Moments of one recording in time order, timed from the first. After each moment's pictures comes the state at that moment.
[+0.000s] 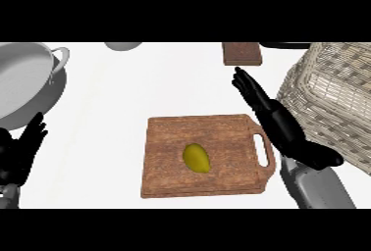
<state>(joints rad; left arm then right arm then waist) -0.03 0.54 -0.05 -1.30 0.26 0.20 0.13 -0.32 -0.19 0.24 -1.57 -0.12 0.12 -0.14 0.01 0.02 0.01</state>
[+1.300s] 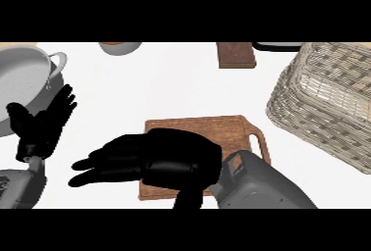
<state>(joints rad) -0.20 0.45 -0.06 -1.34 0.28 0.13 0.16 -0.71 -0.08 0.62 -1.64 0.17 0.42 -0.02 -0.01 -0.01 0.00</state>
